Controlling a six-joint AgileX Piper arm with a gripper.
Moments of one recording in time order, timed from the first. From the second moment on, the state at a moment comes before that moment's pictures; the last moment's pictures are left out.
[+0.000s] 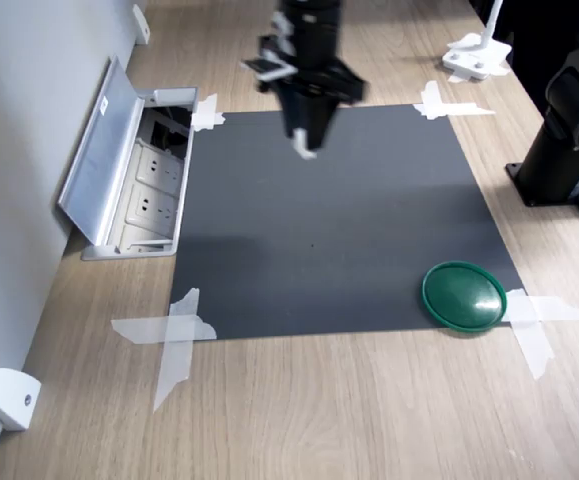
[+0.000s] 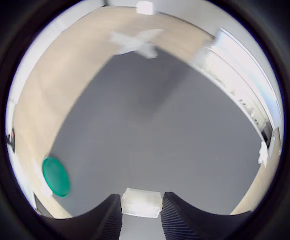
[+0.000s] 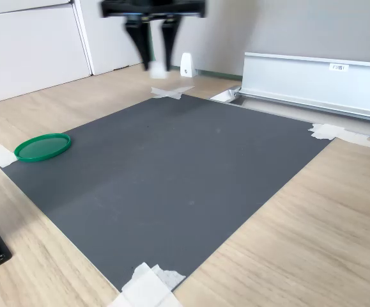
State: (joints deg) arm 6.0 85.6 -66.5 6.7 61.7 -33.4
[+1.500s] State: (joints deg) arm 39.0 81.7 -40.6 7.0 42.8 -25.0
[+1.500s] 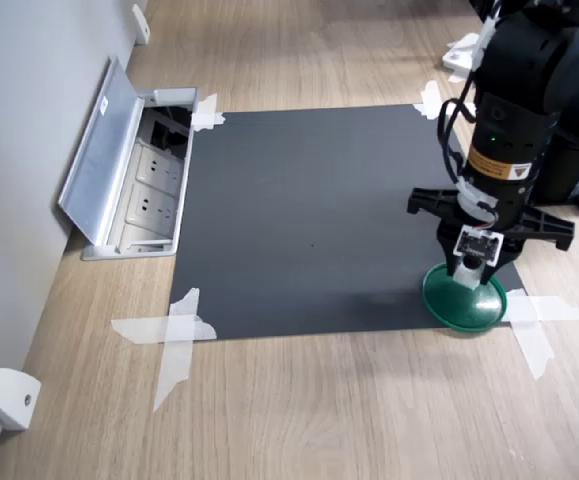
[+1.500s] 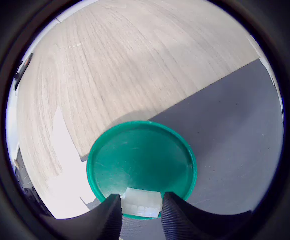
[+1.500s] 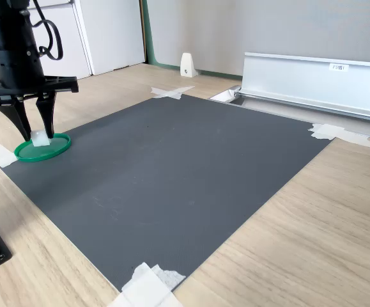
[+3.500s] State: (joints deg) arm 1.1 14.0 -10.5 1.5 10.6 -10.9
